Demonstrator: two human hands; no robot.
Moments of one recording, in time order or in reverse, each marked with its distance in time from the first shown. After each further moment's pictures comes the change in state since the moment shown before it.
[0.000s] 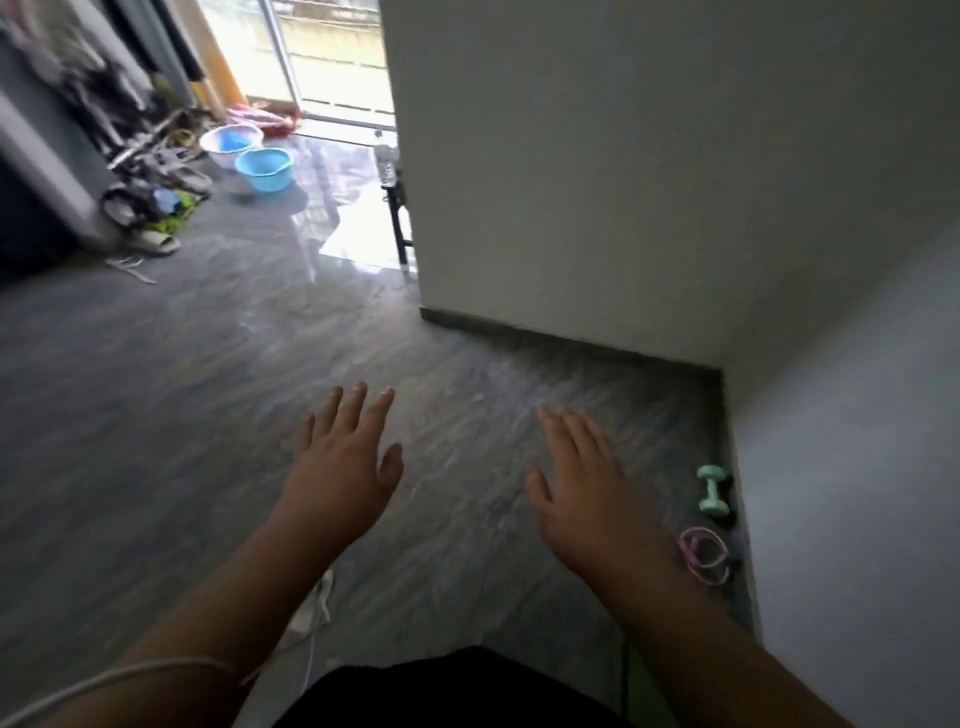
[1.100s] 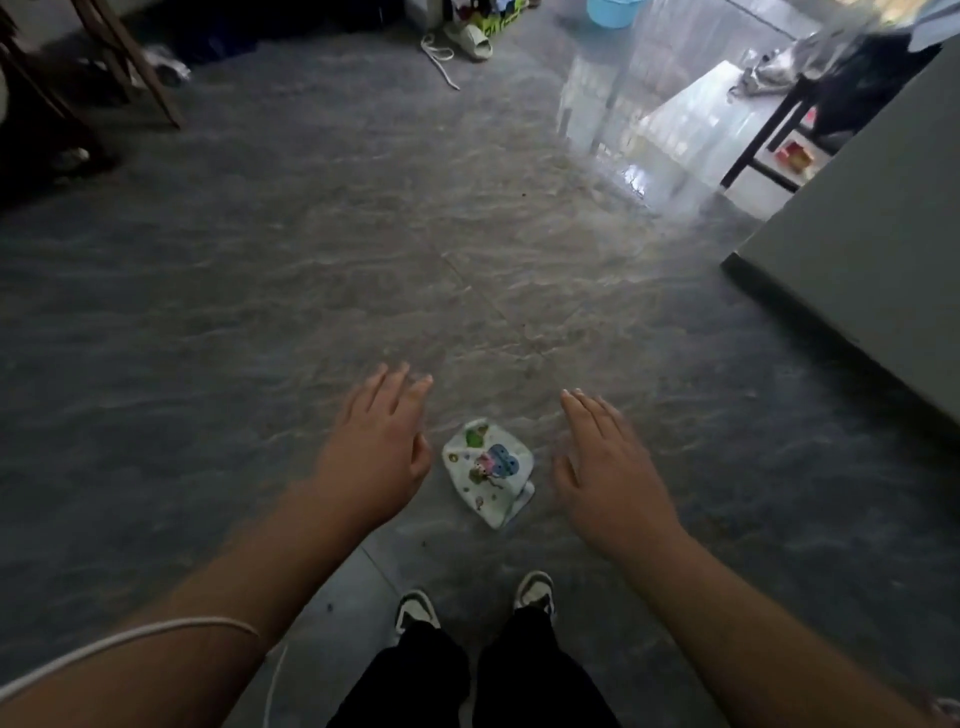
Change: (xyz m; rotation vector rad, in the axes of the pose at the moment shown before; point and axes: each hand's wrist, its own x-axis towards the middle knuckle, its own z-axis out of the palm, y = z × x) left_hand -0.141 -0.564 0.067 -0.050 -0.018 -0.415; right_hand 0.070 -0.440 0.397 -0.068 -0.490 -0.426
